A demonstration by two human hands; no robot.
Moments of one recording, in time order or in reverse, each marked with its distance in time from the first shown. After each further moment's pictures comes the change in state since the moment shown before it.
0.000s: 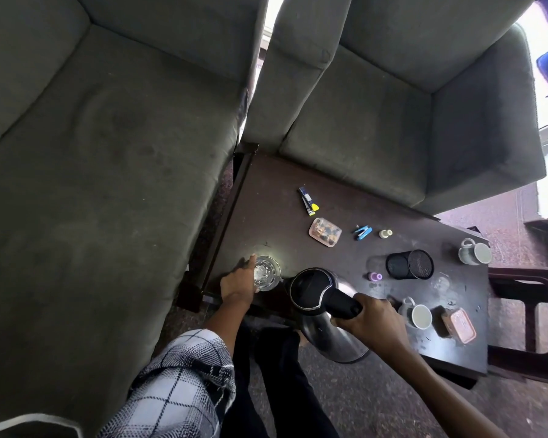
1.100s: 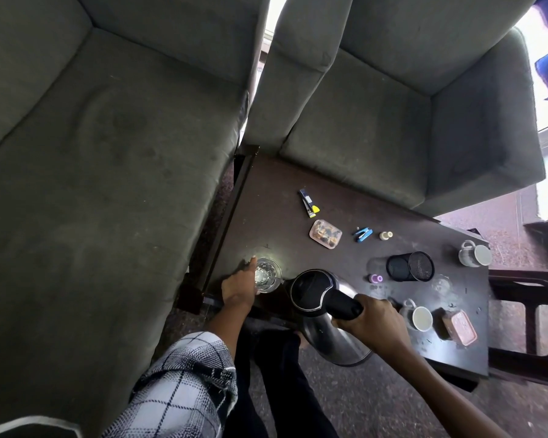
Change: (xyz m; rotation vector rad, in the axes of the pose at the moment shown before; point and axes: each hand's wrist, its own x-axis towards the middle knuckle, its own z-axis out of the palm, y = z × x) left_hand -0.004 0.001 -0.005 -0.033 -0.008 -0.004; right_hand -0.001 -0.001 -0.003 0.012 -0.022 -0.002
